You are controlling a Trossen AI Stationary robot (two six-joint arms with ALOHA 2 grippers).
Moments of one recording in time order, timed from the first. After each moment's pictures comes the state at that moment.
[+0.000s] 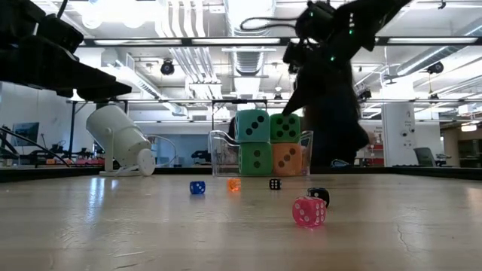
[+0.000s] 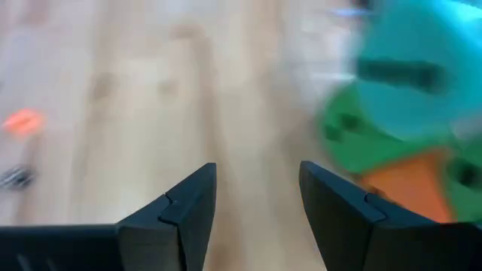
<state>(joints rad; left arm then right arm) 0.02 0.10 0.05 -0.09 -0.14 0.10 -0.33 1.47 0.97 -0.29 -0.06 -0.24</state>
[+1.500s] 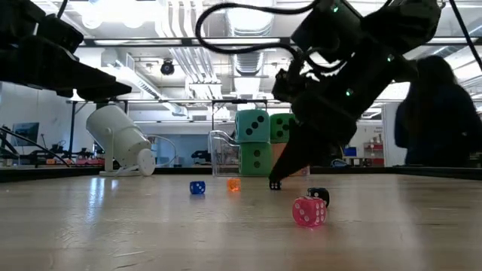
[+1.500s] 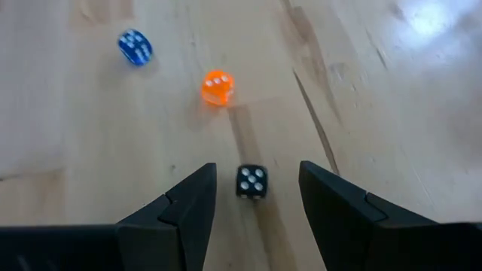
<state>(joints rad) 0.02 0.10 0.05 -0.09 -0.14 0.10 0.21 1.84 0.84 0.14 0.29 0.38</state>
